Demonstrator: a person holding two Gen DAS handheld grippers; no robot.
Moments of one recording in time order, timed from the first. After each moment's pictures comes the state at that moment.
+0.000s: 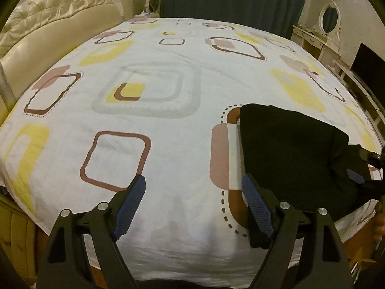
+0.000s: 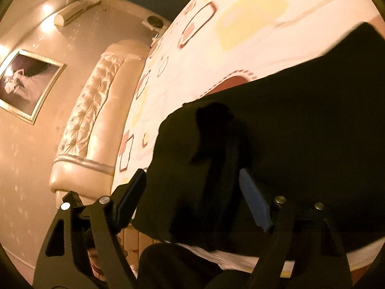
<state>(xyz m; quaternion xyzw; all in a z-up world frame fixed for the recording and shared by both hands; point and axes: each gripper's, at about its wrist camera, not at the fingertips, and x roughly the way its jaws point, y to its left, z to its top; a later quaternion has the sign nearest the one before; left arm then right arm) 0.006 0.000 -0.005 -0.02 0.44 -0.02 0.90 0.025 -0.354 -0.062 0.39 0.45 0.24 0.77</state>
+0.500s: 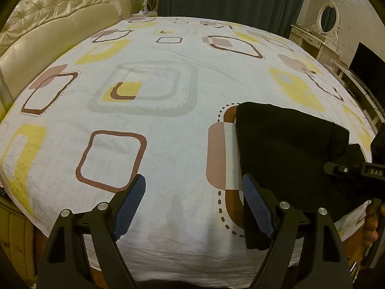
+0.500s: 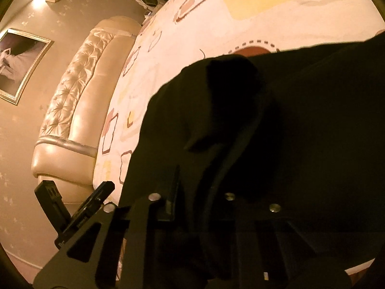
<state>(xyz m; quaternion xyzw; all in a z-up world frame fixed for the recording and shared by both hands) 0.008 0.001 -0.009 -0.02 0.44 -0.02 0.90 0.040 -0.304 -0.068 0.34 0.50 0.22 0.77</state>
